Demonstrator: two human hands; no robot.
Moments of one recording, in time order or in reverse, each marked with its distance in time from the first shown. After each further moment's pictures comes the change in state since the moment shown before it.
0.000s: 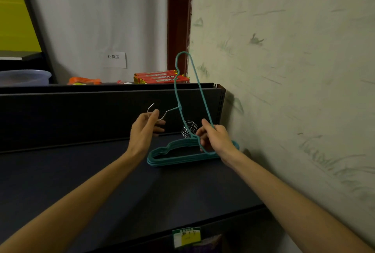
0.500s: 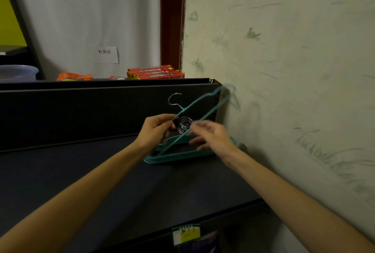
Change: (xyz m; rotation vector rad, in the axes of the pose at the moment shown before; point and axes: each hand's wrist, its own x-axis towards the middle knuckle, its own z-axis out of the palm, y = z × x) left_hand 0.011 -0.002 0.022 0.104 -0.319 -0.047; right_hand -0.011 0.001 -0.001 0.123 -0.085 0.004
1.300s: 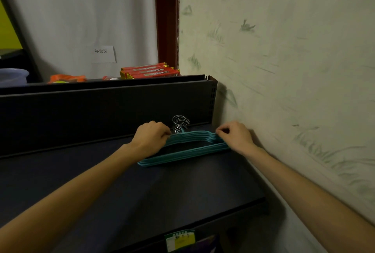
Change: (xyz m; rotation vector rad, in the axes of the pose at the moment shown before) left_hand 0.023 -0.014 0.003 1.155 -0.147 0.208; right_hand 0.046 0.051 -0.097 -1.007 0.260 -0.067
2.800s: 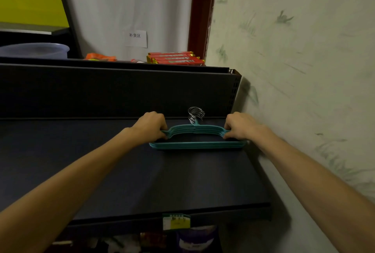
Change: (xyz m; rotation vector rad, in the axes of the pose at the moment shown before) left_hand -0.027 -0.017 -0.011 0.053 -0.247 -0.218; right_hand 0.040 -0.038 -0.014 -0.646 -0.431 -0.327
